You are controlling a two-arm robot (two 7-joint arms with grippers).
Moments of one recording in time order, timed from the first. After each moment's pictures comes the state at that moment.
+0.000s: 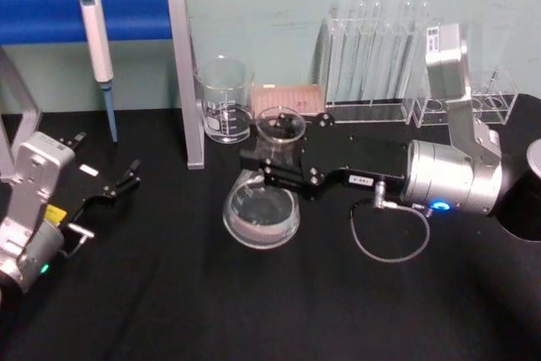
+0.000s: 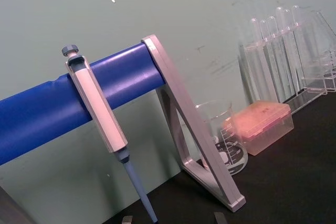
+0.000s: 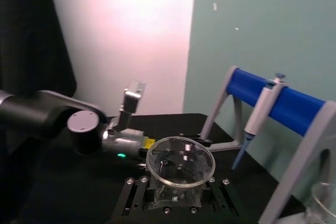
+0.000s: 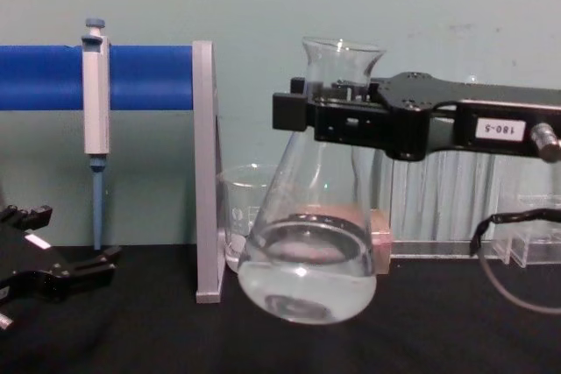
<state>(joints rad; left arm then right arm) -0.20 0.60 0.45 -1.41 -0.25 -0.12 0.03 0.45 0.52 -0.55 -1.57 0.61 0.03 0.85</state>
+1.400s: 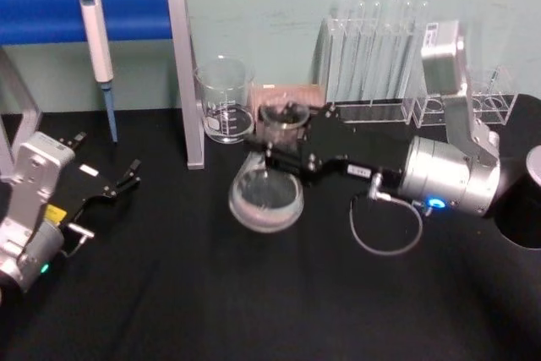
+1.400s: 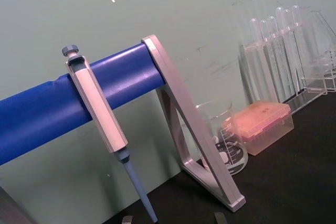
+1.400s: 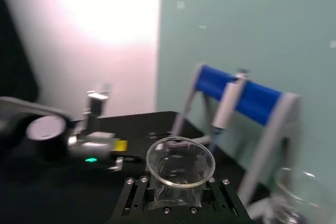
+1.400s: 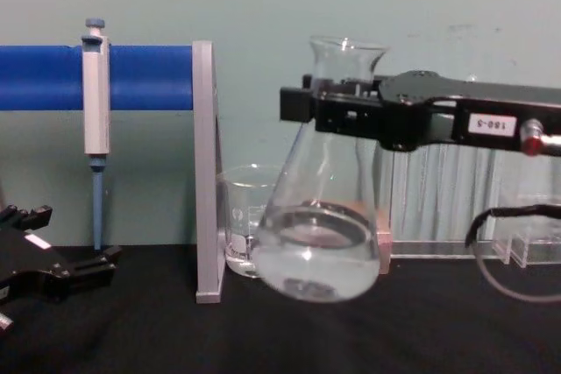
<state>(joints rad) -0.20 0.60 0.45 -1.41 -0.25 -0.12 0.03 0.46 0.57 -0.60 -1.60 0.65 0.02 0.68</state>
